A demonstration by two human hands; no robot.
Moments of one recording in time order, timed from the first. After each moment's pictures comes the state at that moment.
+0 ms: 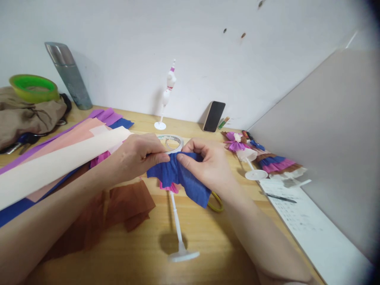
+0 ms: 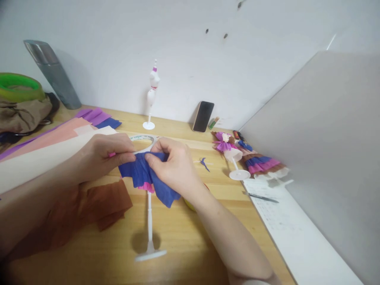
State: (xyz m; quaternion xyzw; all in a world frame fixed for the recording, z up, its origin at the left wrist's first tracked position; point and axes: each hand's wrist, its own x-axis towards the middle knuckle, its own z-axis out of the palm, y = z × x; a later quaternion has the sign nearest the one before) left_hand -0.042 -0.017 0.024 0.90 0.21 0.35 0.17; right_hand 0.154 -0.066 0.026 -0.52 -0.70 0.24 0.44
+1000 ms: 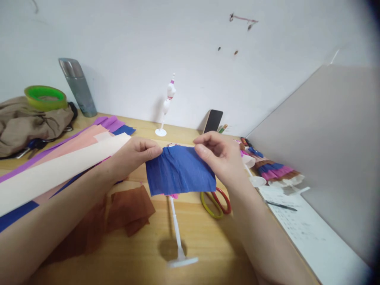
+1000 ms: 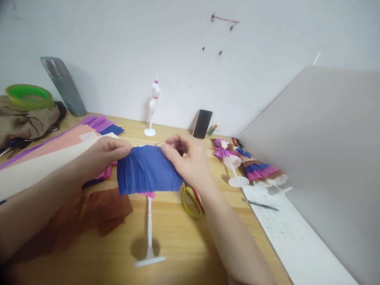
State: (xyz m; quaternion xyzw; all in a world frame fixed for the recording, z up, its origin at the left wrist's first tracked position) left_hand -0.046 -0.011 0.023 0.72 0.29 0.34 0.53; right_hand 0.181 -0.062 0.041 -0.48 -0.68 0.21 0.51
